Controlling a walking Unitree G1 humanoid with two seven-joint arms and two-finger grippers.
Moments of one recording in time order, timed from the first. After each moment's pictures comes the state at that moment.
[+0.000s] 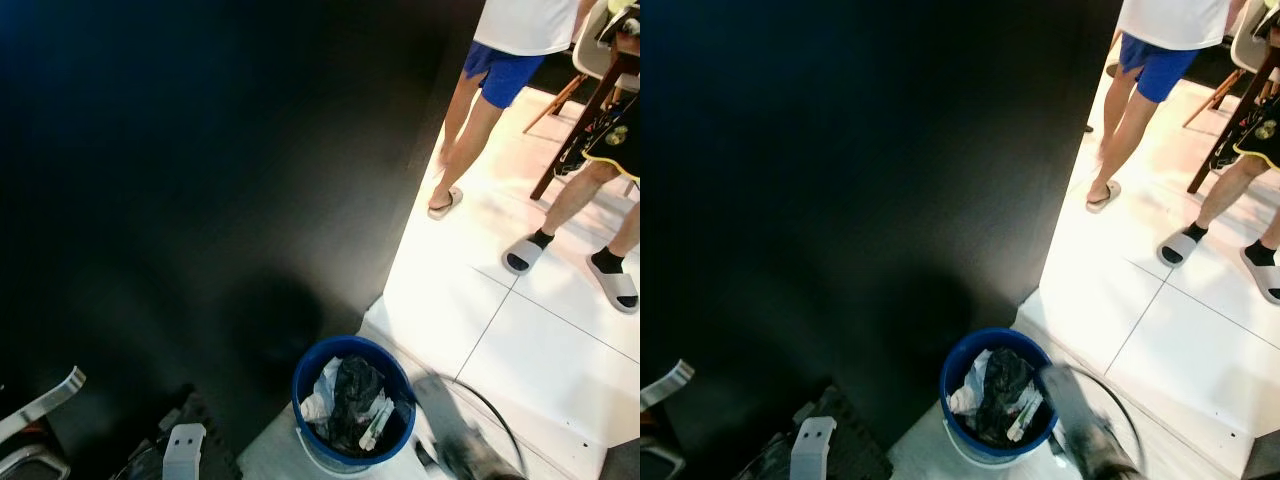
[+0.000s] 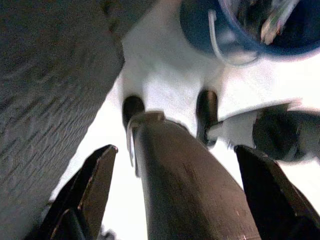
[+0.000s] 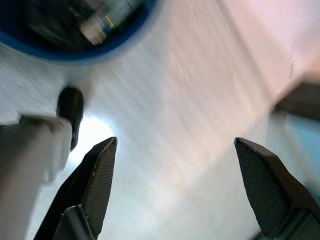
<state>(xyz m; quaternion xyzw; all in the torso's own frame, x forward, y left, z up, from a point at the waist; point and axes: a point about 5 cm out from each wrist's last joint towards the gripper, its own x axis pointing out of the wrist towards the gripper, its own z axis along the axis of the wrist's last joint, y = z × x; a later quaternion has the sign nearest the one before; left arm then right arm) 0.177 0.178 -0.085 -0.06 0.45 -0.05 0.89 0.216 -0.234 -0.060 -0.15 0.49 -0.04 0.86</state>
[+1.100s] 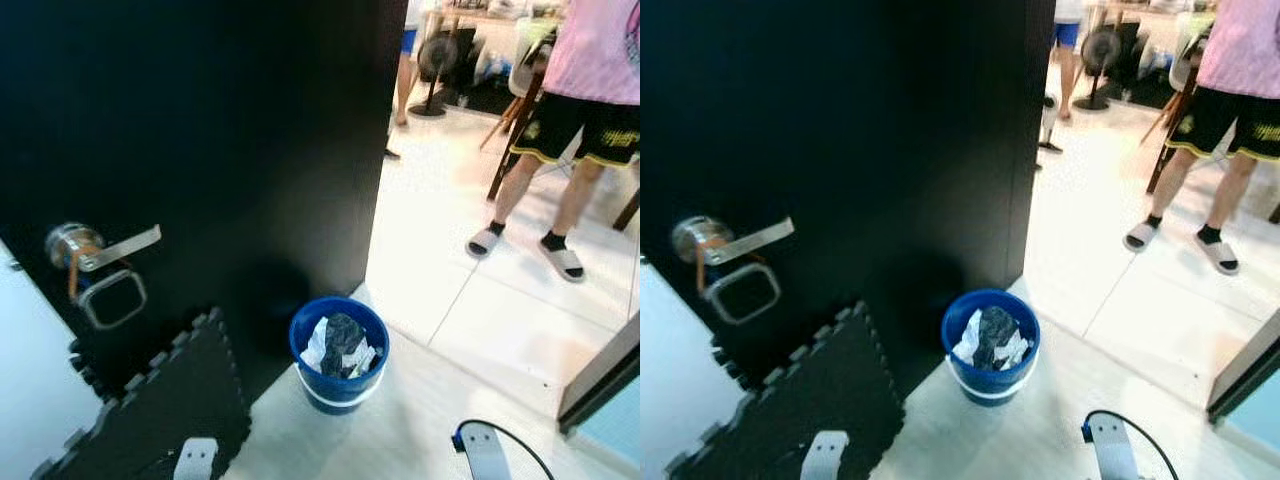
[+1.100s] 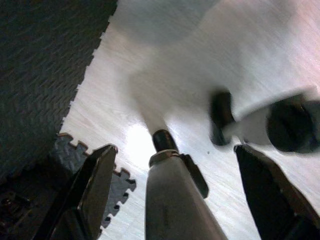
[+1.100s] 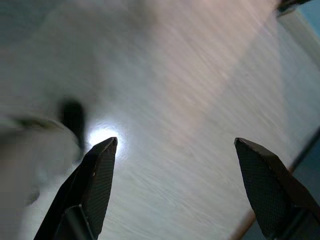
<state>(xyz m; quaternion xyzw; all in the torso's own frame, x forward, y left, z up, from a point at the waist) 0.175 0.173 -0.089 -0.04 0.48 -0.05 0.87 0.192 -0.251 -0.068 -0.12 0.50 -0.10 0.85</state>
